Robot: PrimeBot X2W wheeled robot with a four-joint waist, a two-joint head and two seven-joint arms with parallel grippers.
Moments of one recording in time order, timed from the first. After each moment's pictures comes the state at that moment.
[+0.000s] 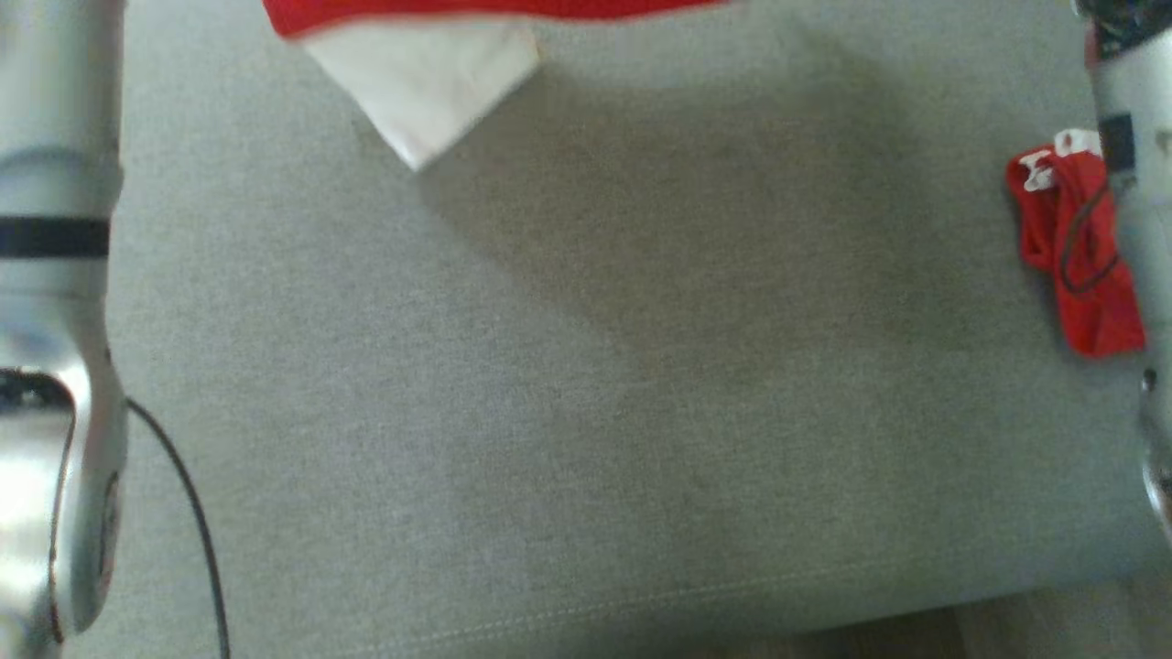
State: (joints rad) left arm -1.34 0.20 -0.30 0.74 -0.38 0.09 -0.25; right arm -1.20 -0.23 0.29 0.65 0.60 0.13 -0.10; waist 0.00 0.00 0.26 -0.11
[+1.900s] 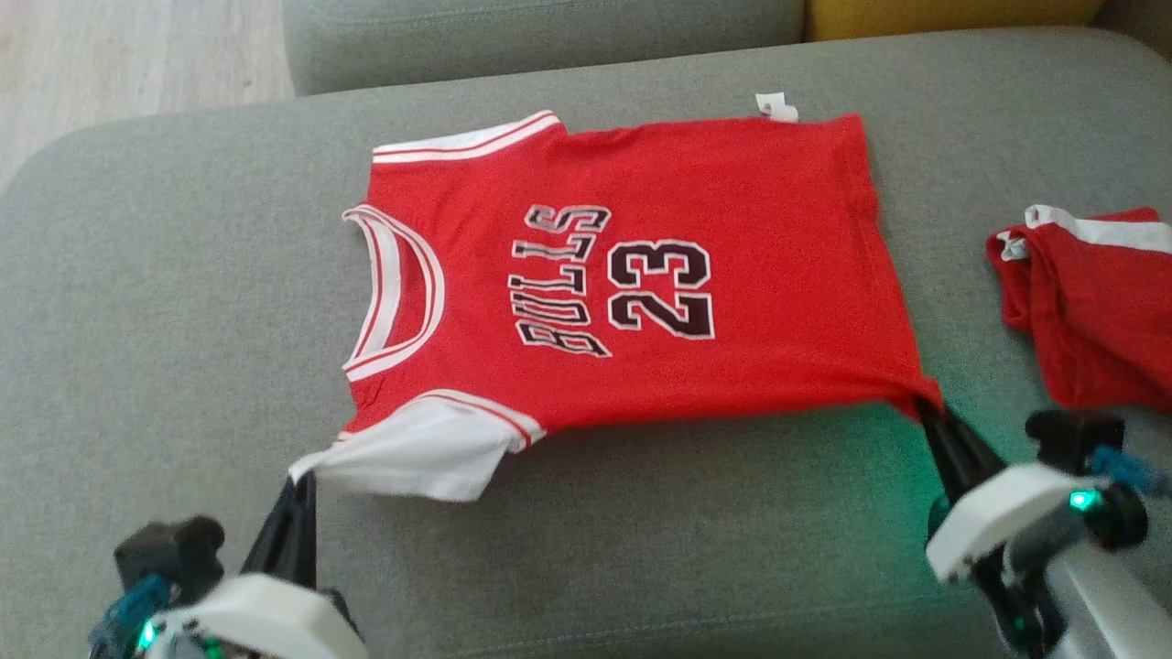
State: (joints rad) left arm 0.22 0.15 -0.15 -0.21 -0.34 0.20 0.15; right arm -0.21 -0.33 0.33 0.52 0.55 0.13 -0.08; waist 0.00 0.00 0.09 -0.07
